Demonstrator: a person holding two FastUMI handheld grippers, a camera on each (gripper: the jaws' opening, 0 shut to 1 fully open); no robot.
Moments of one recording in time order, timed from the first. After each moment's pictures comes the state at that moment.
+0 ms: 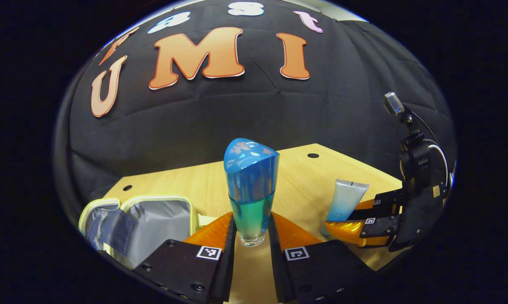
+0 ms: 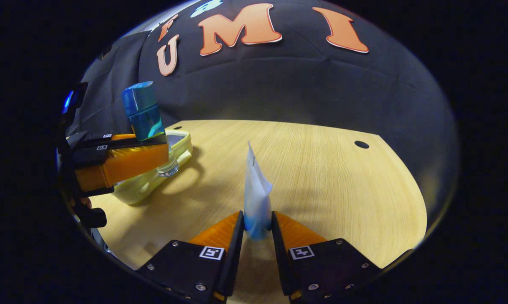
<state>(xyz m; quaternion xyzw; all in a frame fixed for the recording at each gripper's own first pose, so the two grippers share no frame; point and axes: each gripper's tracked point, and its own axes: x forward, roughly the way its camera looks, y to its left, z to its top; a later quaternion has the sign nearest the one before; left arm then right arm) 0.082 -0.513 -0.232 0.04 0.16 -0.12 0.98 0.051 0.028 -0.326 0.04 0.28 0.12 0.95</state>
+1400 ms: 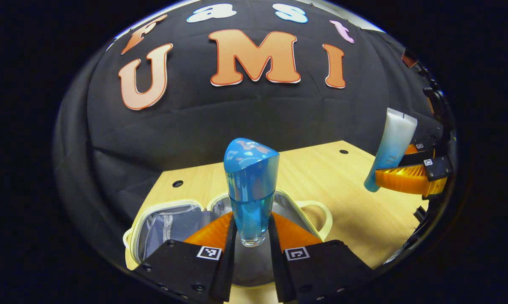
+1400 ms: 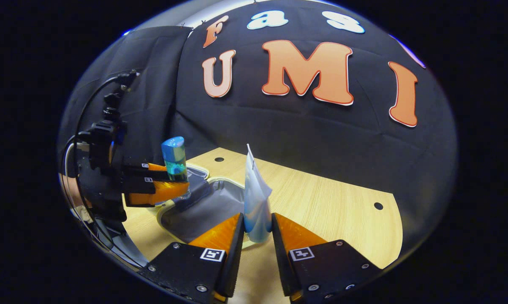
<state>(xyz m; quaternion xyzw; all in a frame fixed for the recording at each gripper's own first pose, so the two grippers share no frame) 0.046 -0.290 -0.207 0.03 0.22 -0.11 0.97 0.041 0.187 -0.148 -0.02 0.21 0.18 0.96</state>
